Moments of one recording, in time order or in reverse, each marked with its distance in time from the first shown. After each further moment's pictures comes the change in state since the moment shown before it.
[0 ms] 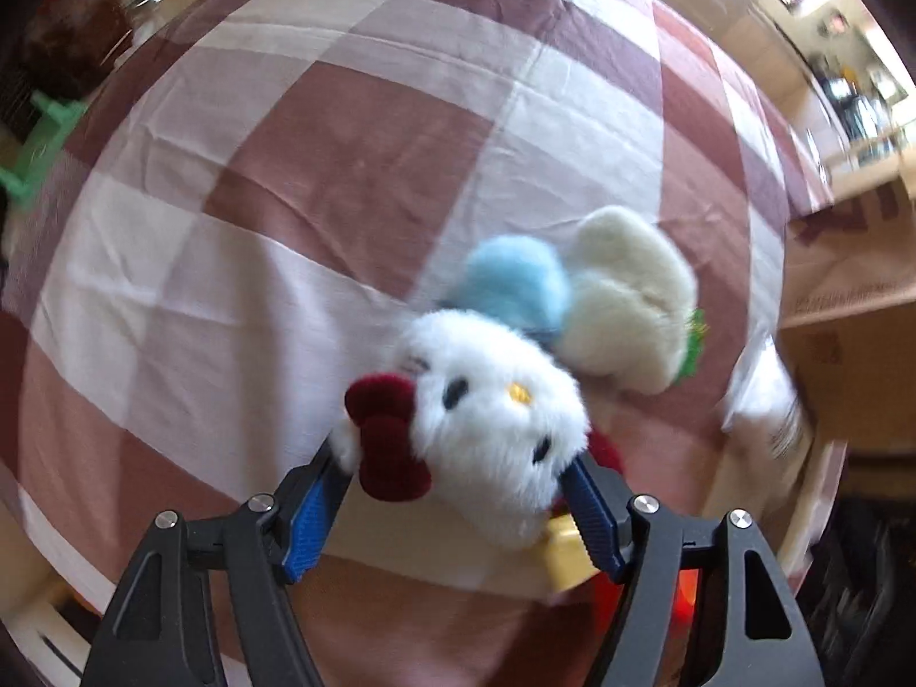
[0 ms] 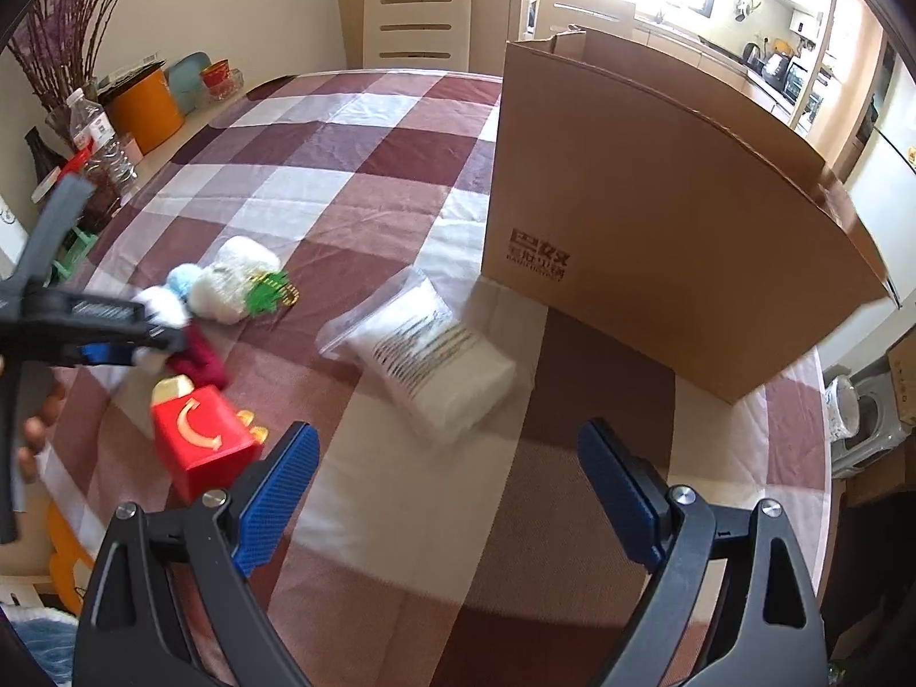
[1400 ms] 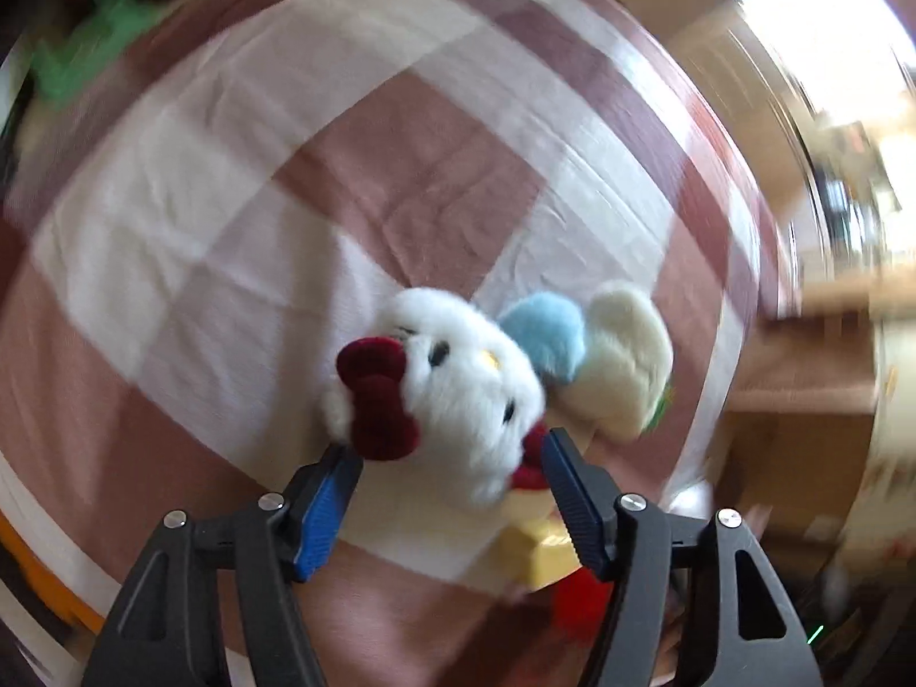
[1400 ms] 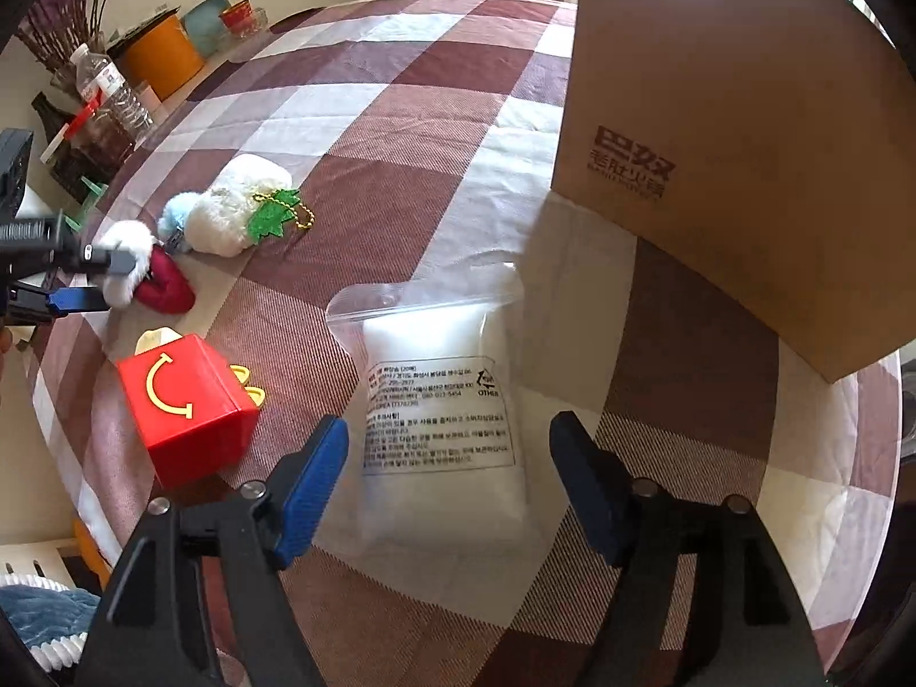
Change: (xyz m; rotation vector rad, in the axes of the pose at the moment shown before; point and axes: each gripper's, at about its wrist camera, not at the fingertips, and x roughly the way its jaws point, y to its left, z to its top) left arm -0.011 0.040 0.000 -0.409 -0.053 -0.248; right arm 0.048 0.016 -0.020 -0.020 0.153 0.121
